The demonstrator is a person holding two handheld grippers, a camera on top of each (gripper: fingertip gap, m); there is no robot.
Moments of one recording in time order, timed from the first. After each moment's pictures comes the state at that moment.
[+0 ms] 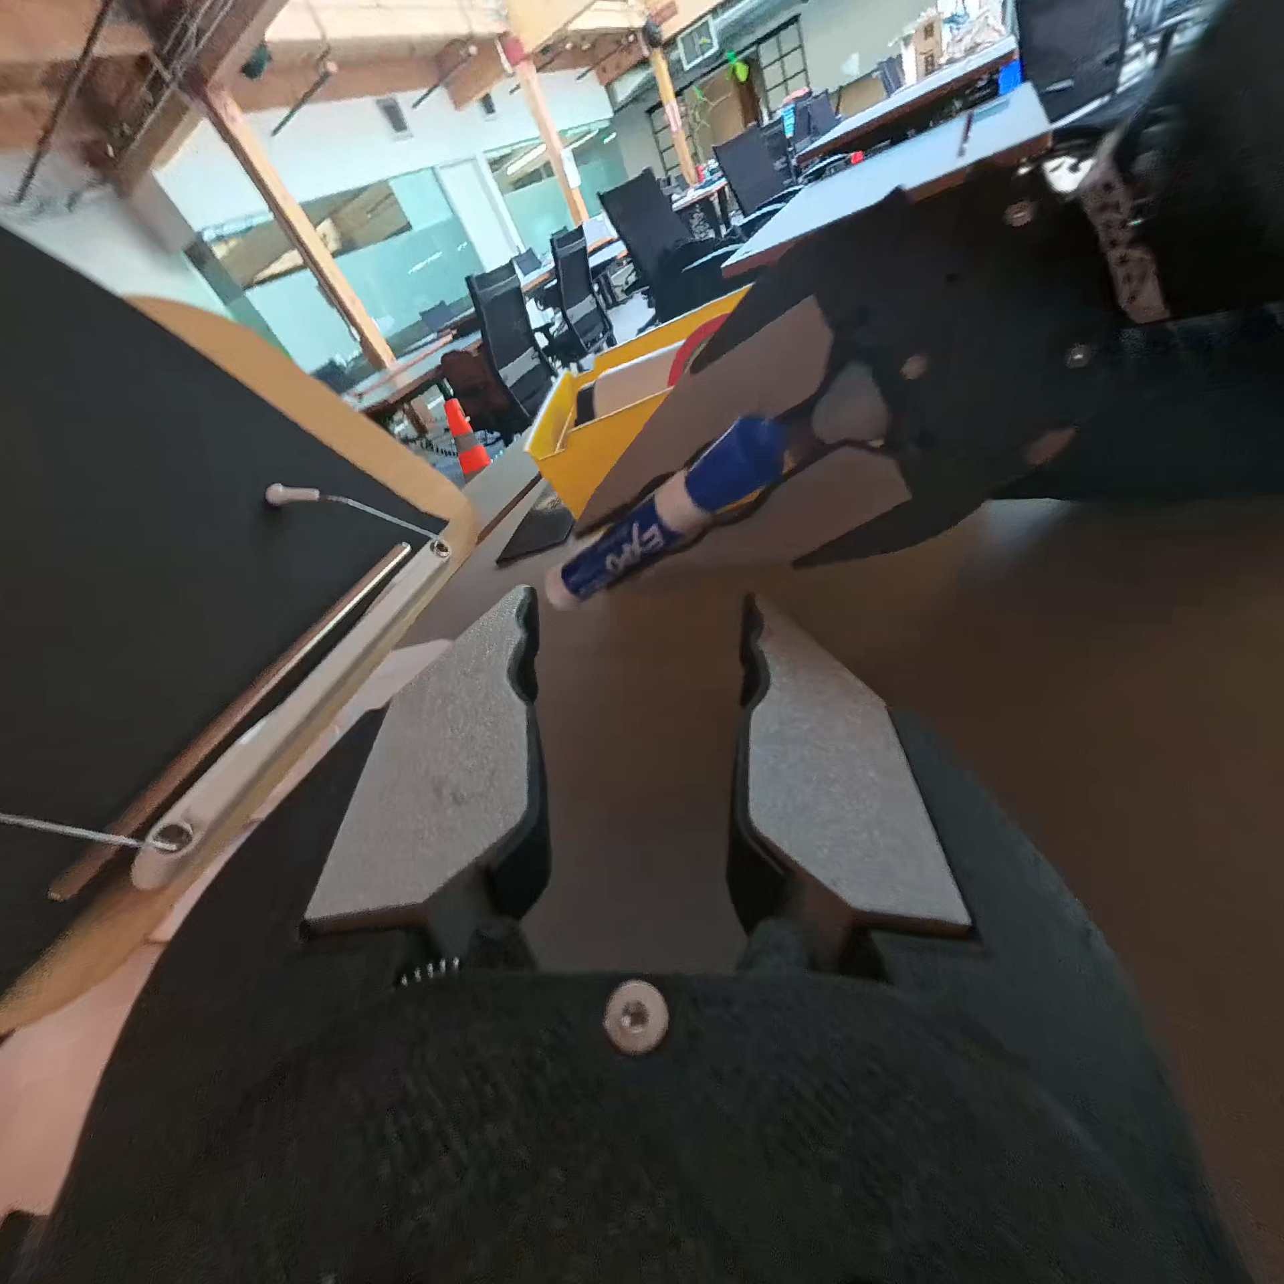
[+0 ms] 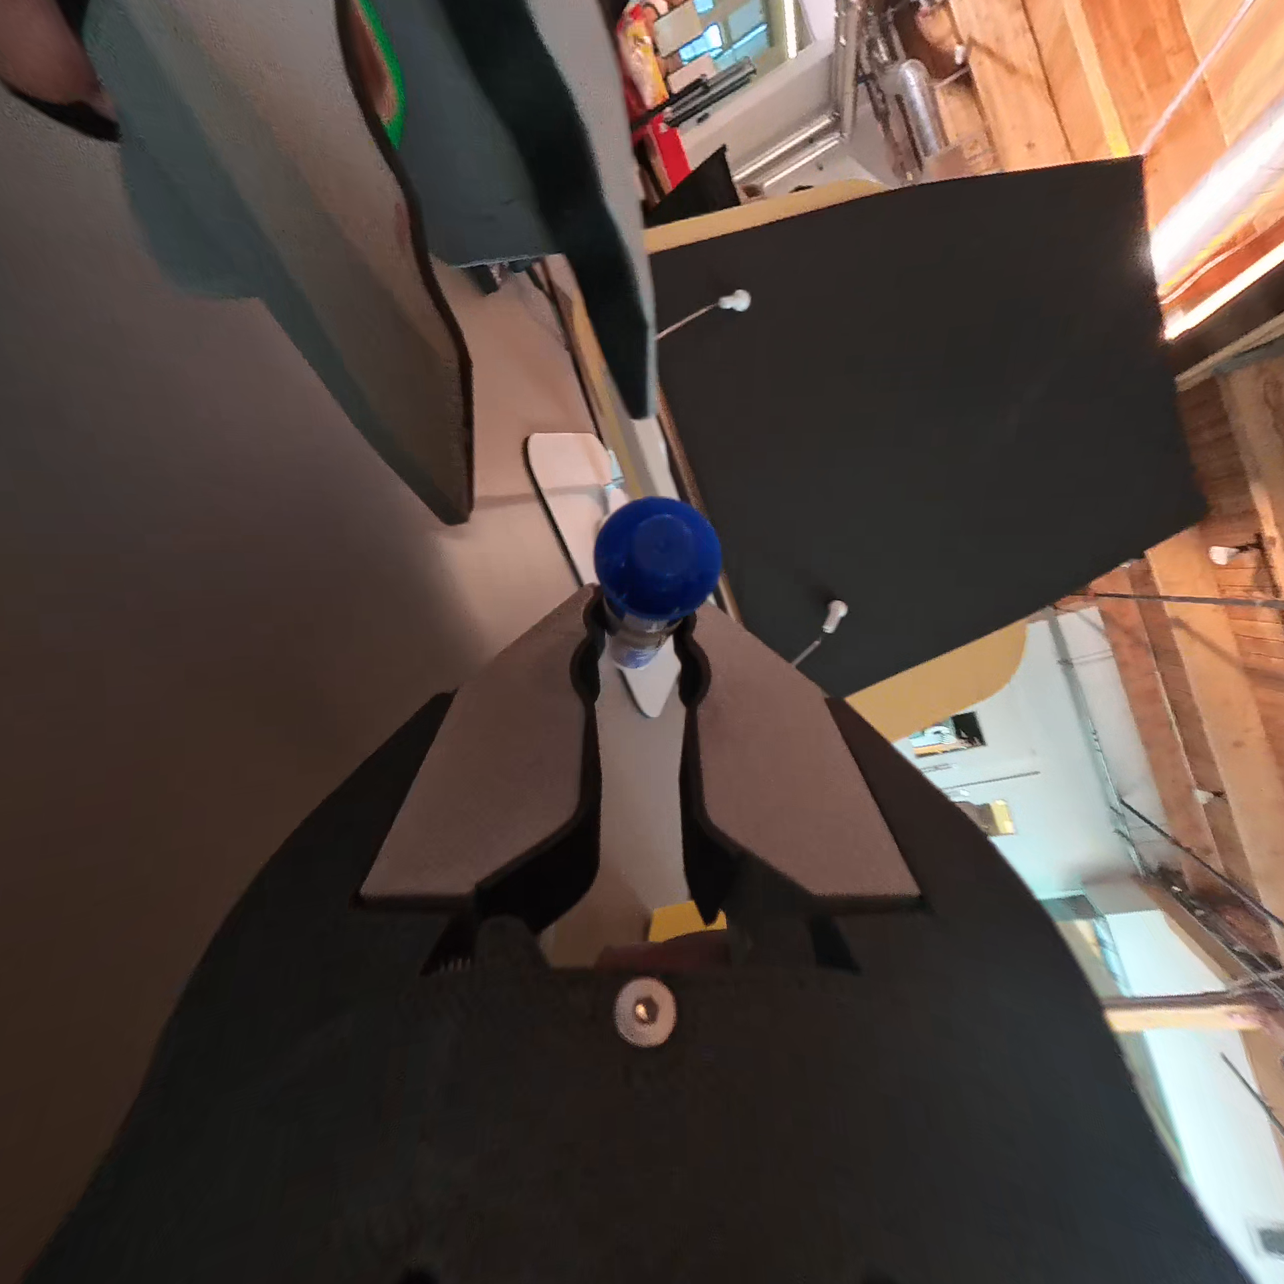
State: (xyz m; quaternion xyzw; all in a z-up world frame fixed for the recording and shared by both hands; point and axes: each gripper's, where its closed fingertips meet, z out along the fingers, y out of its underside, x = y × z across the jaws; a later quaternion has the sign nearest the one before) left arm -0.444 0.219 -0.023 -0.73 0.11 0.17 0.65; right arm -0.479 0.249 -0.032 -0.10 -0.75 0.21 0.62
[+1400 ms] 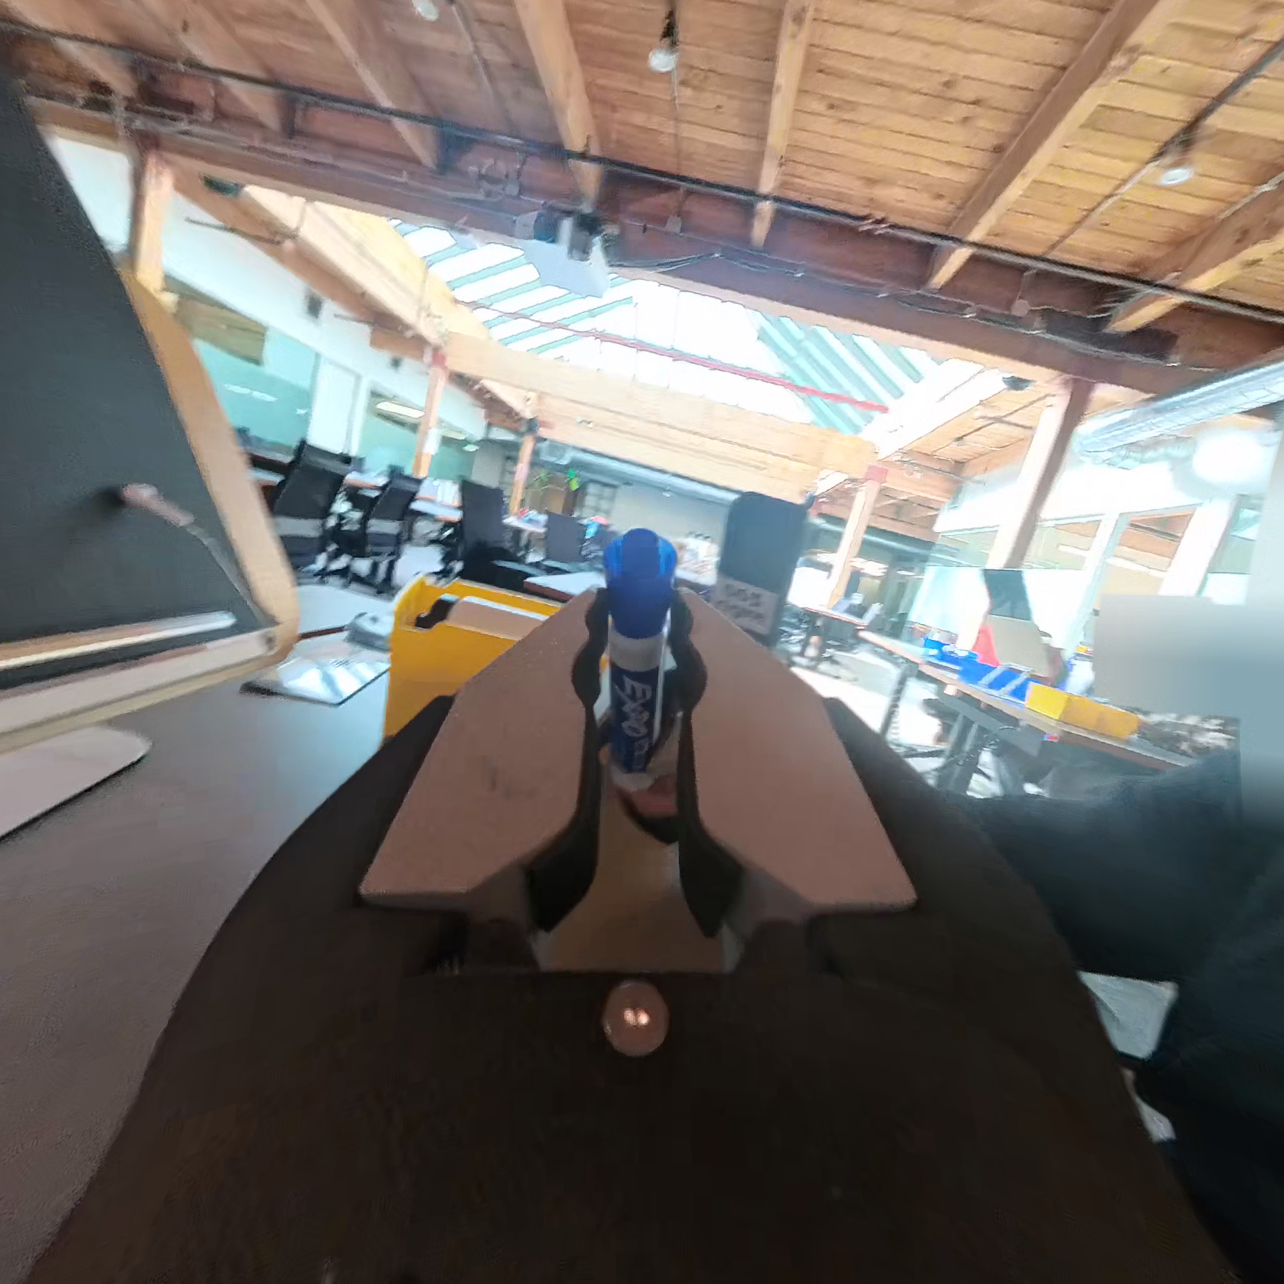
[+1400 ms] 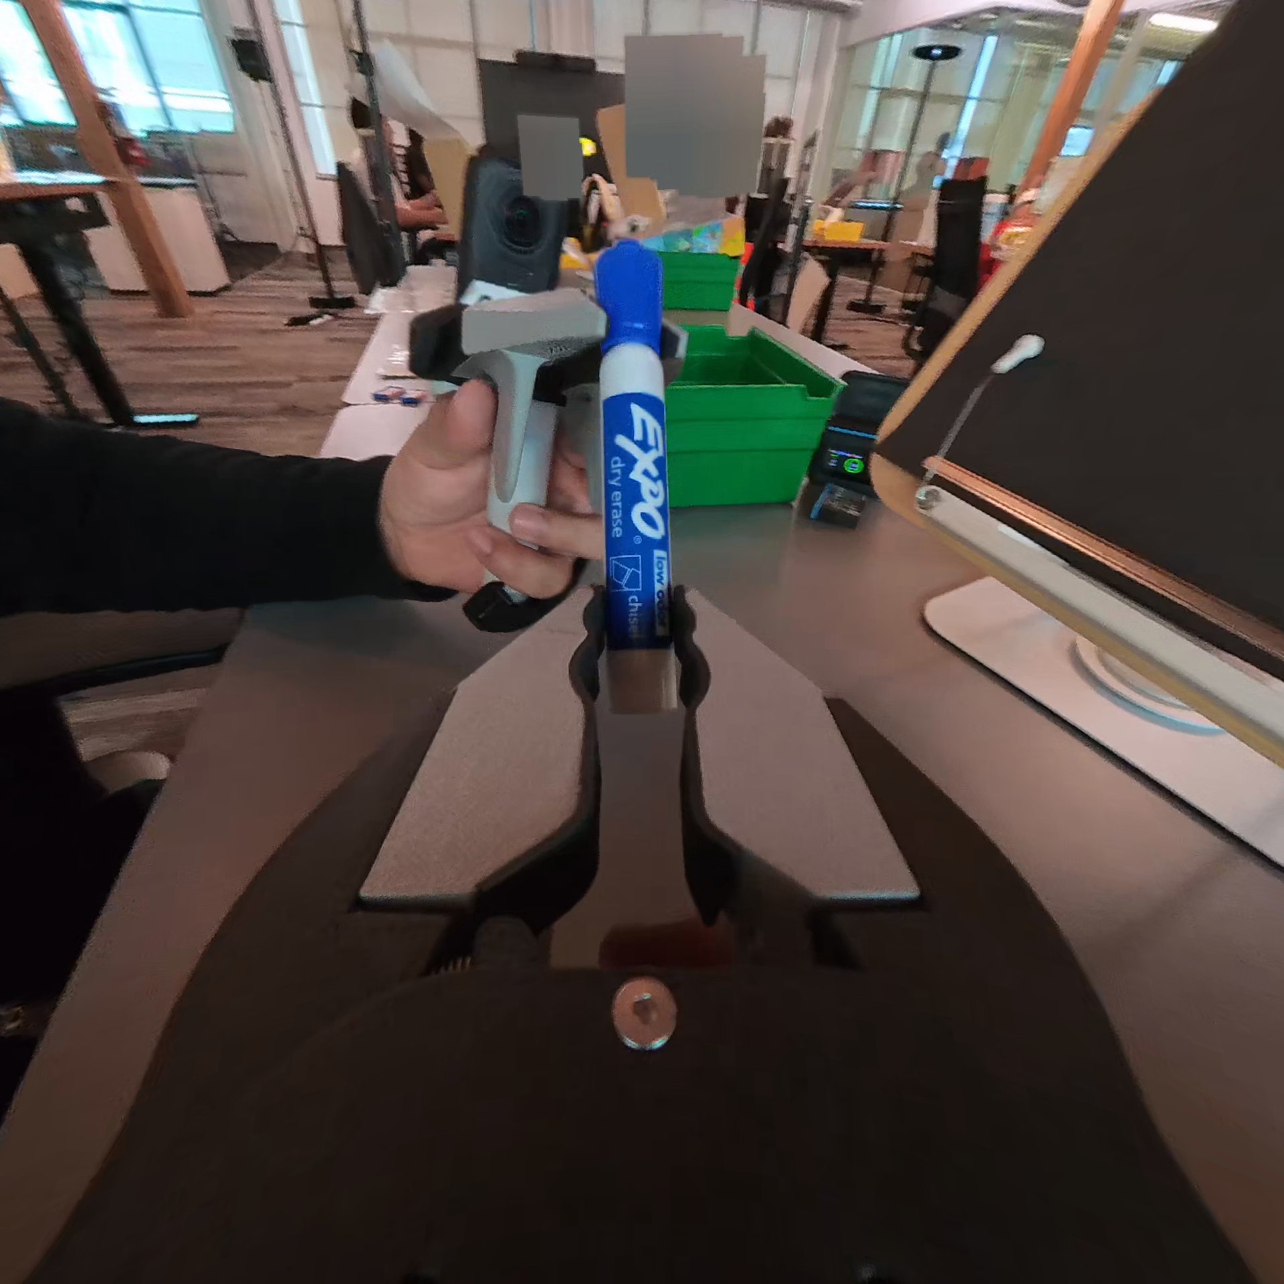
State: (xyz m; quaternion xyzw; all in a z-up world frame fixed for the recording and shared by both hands) left arm -0.452 0.191 0.049 -0.56 -0.05 -0.17 0.81; right arm -0.444 0.208 -0.013 -0.22 -0.72 0.62 0.22
